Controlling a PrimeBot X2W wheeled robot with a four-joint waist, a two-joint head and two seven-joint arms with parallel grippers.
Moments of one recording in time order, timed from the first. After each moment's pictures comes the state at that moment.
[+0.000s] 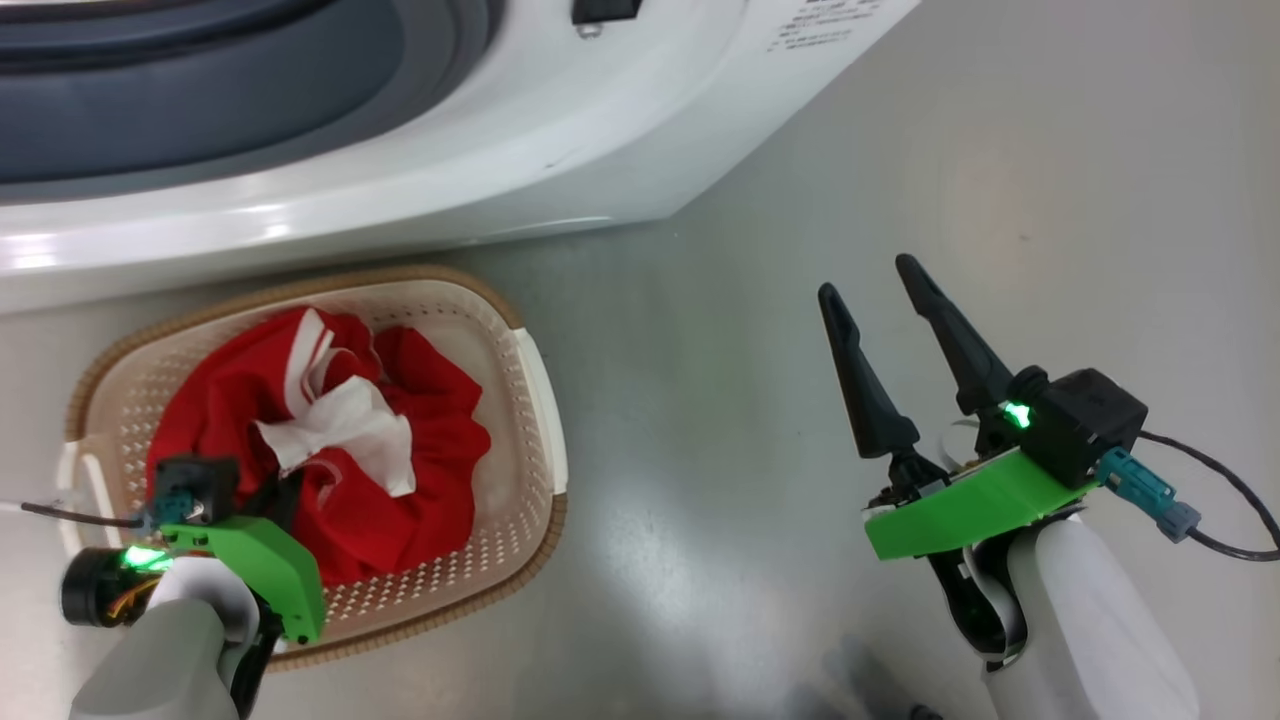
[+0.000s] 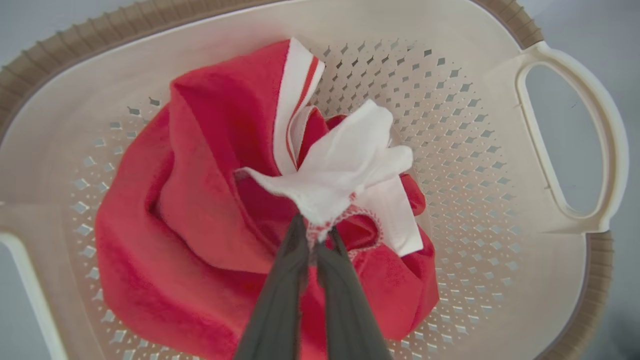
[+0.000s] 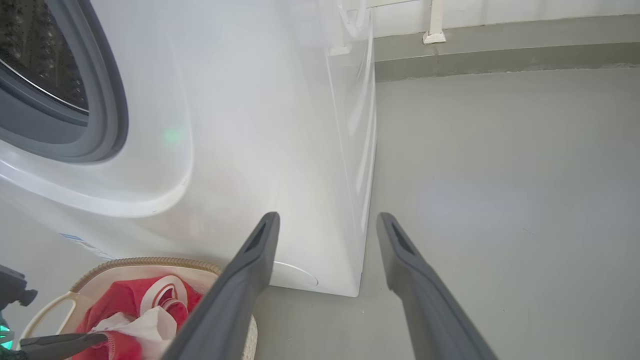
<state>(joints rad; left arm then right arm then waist) -0.69 0.26 -0.69 1.10 -0.66 -0.13 -0.25 -0.37 -0.06 0.18 0.12 0.25 0.13 -0.26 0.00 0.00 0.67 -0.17</state>
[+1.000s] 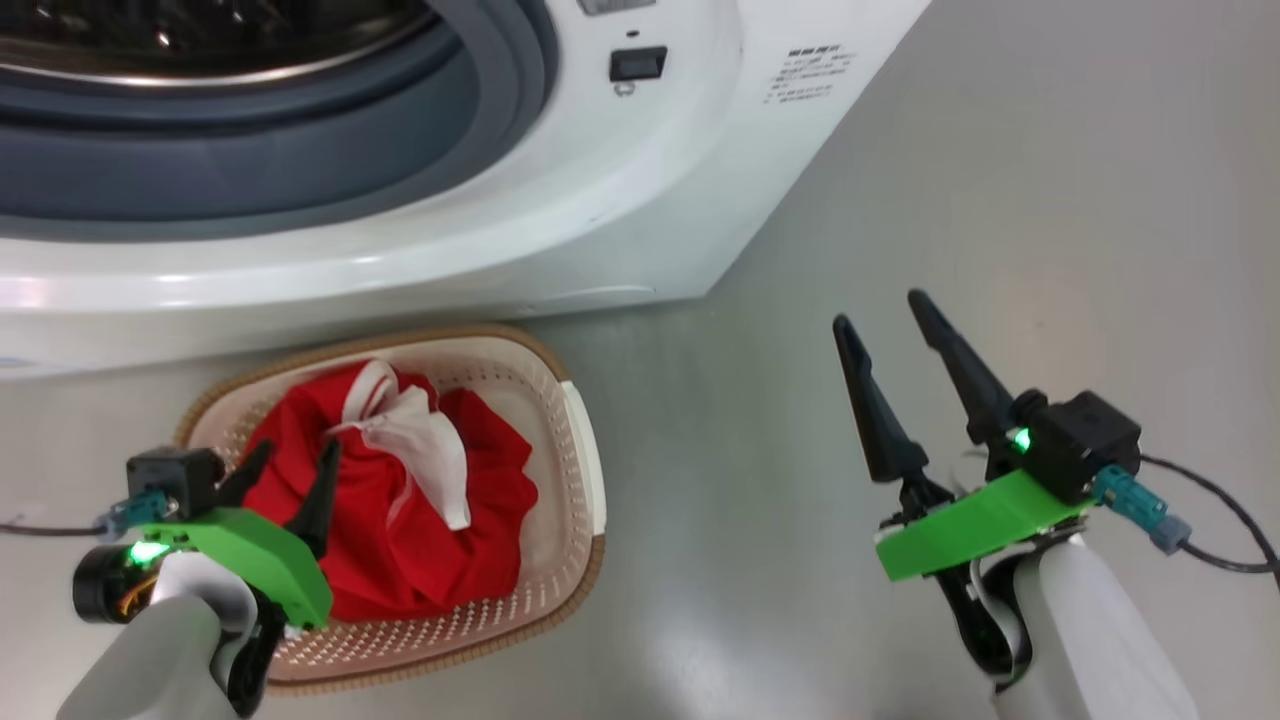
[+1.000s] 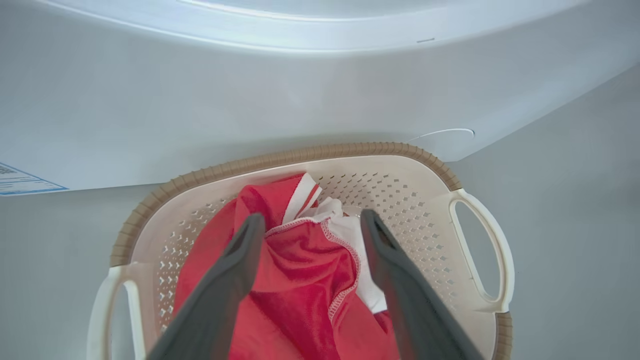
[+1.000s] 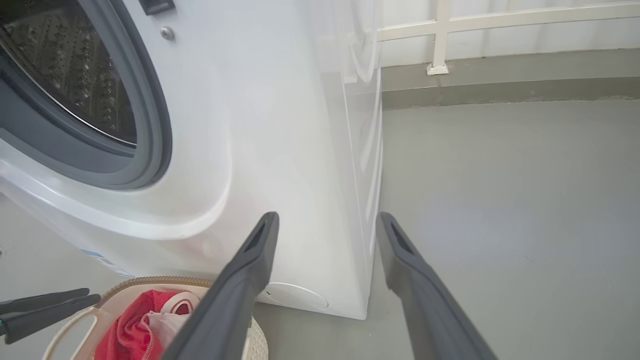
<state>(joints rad) -0.65 0.31 -0.71 0.94 -0.83 -0.13 -0.25 -0.35 -0.06 0.15 0.18 0.24 0.13 -0.26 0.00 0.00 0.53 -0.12</state>
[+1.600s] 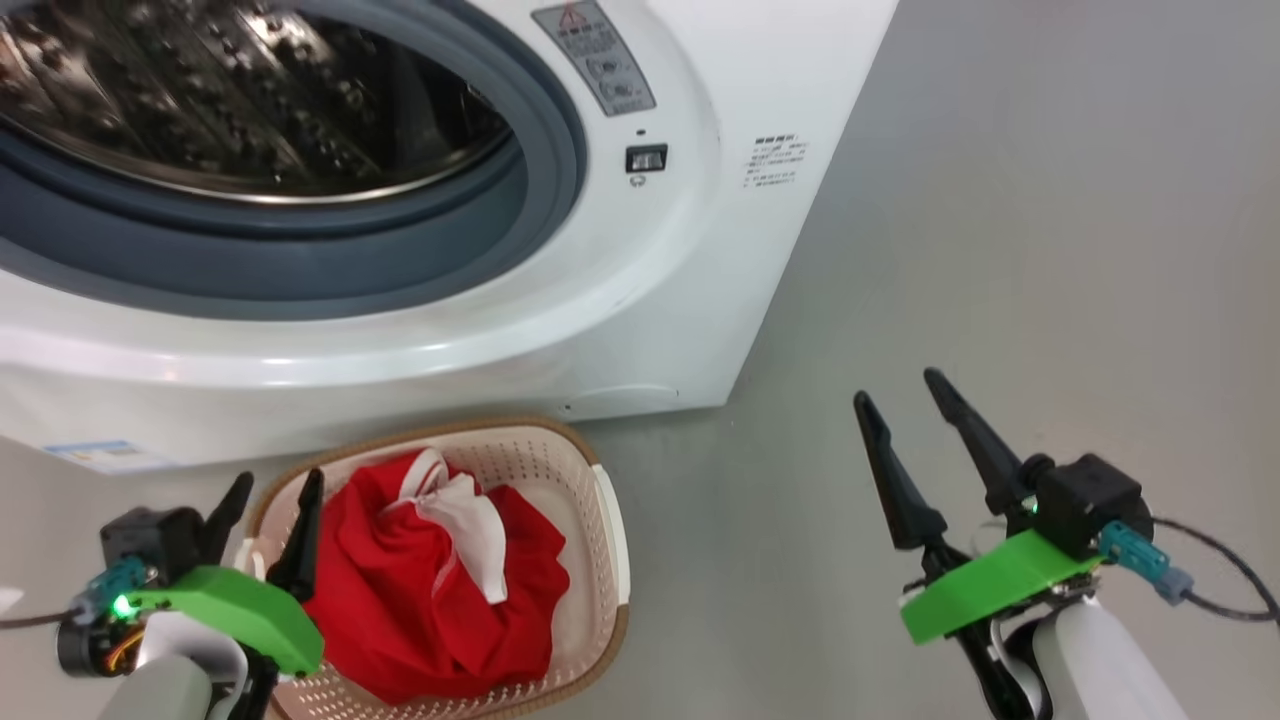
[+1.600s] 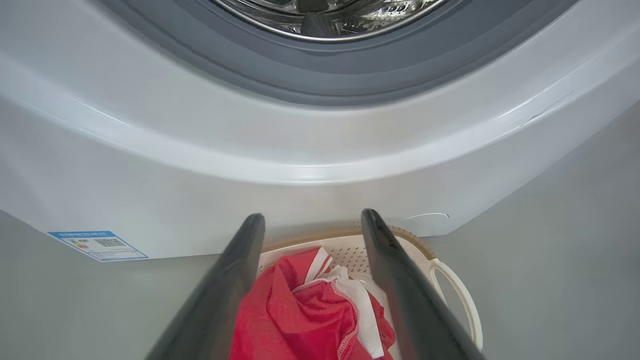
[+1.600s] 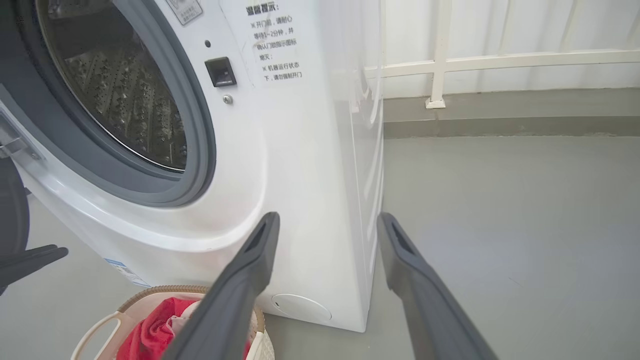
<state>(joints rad) -0.46 0.28 -0.41 0.76 -0.61 -0.13 -0.25 -0.26 -0.10 0.15 0.21 0.25 0.13 -0.26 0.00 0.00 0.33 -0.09</state>
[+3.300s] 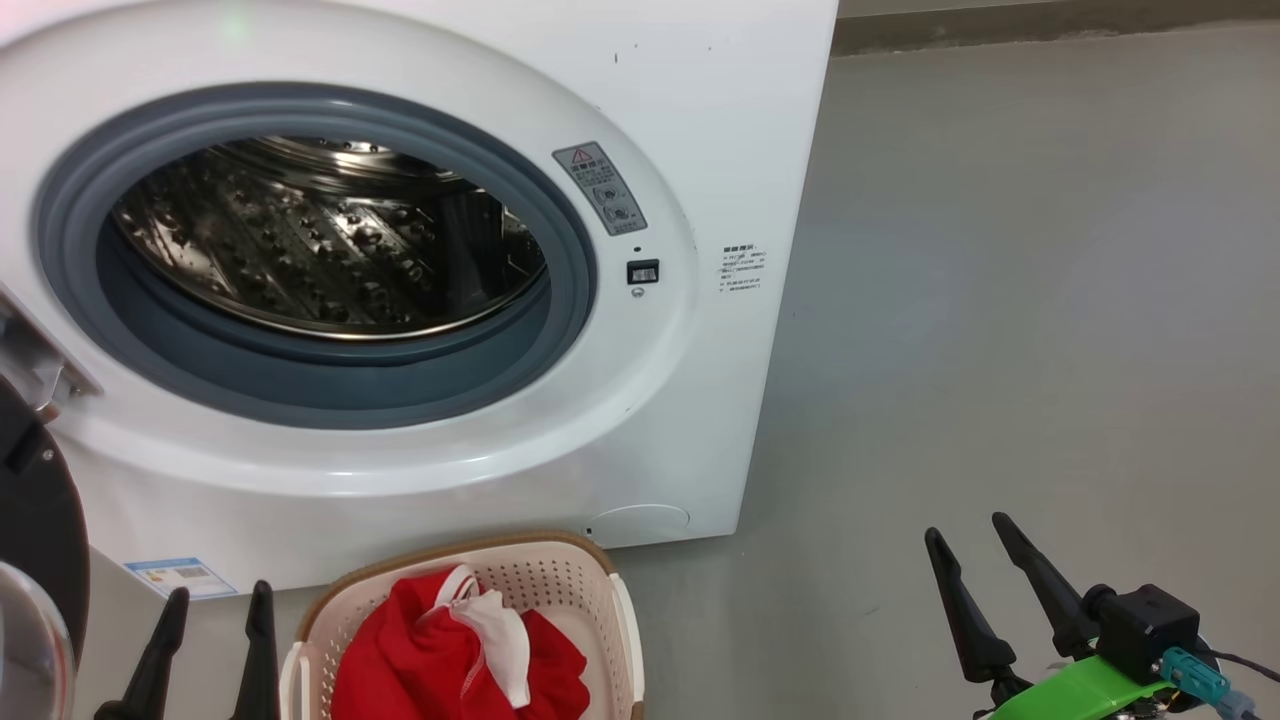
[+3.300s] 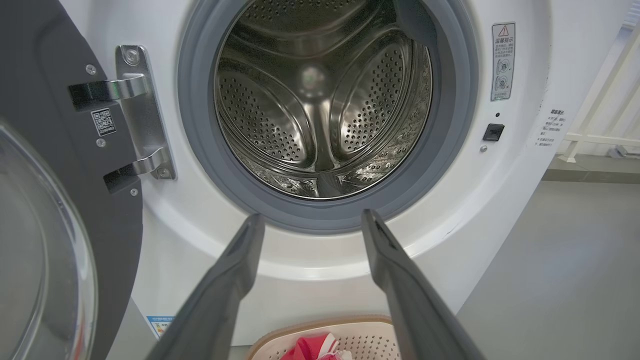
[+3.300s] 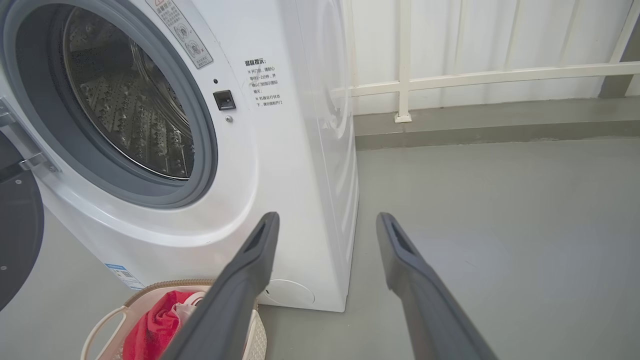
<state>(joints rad) 0.10 0.13 0.03 0.08 -0.30 -0.13 -0.25 -0.02 -0.17 0.11 0.19 0.31 0.13 -0.26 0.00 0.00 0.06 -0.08</state>
